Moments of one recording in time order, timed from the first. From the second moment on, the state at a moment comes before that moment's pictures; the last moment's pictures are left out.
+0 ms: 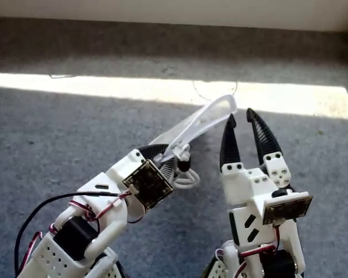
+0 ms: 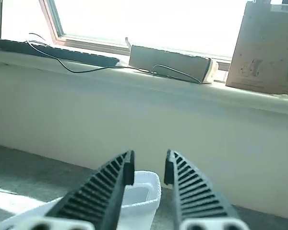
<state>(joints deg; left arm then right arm) 31.3 -80.6 66.2 46.5 -13.8 -12.5 -105.1 68.2 31.9 9.8</state>
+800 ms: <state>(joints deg) 31.3 -80.6 66.2 46.5 -13.8 -37.2 -105.1 62.1 65.4 7.3</state>
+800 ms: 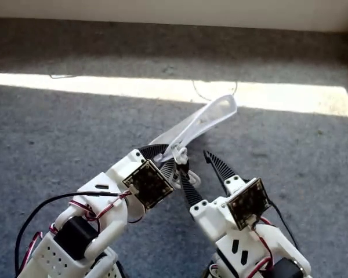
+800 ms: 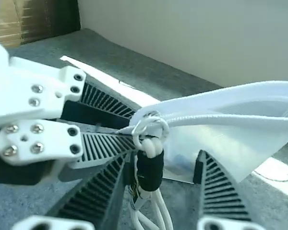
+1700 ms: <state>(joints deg) 30.5 -80.6 66.2 46.5 -13.8 -40.1 -105.1 74.0 53.5 13.0</state>
